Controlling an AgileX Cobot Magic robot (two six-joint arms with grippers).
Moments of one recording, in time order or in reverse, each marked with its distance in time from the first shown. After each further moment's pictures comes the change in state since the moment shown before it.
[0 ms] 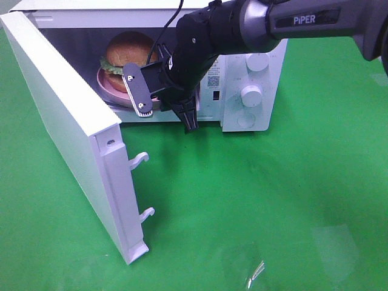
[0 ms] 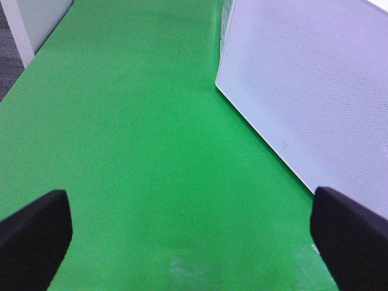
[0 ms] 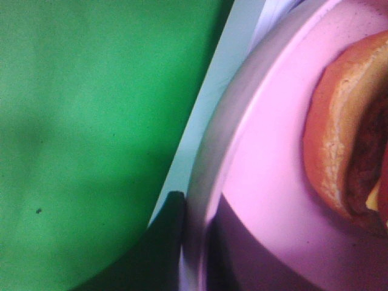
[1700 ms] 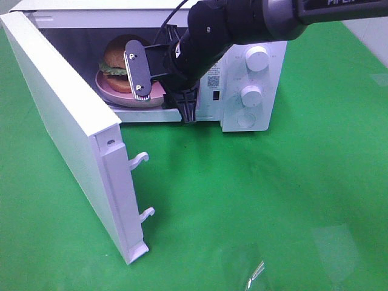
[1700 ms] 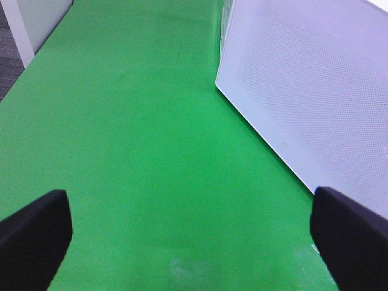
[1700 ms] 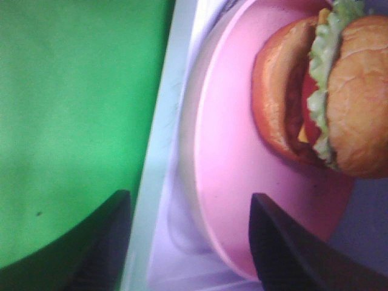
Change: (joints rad) left arm 0.000 0.000 0.000 0.000 0.000 0.000; right arm 0.001 -0.132 0.149 -0.008 -0.105 0.155
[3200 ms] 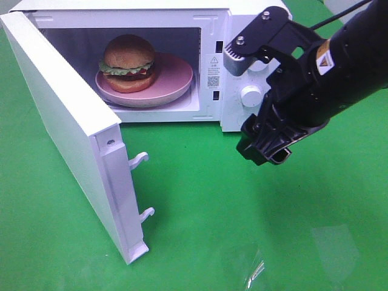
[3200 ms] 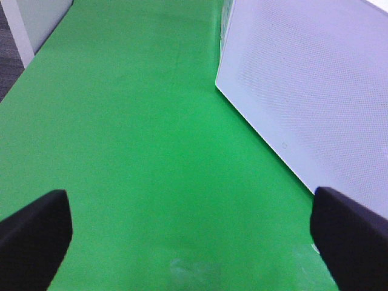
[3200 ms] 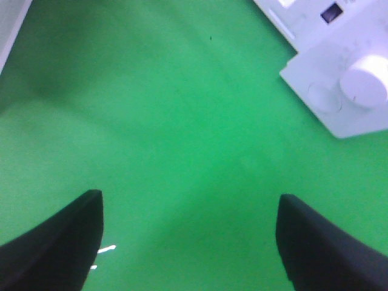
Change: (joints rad) left arm 0.000 0.000 0.000 0.000 0.000 0.000; right arm 0.000 -0.737 0.685 0.003 0.210 0.994
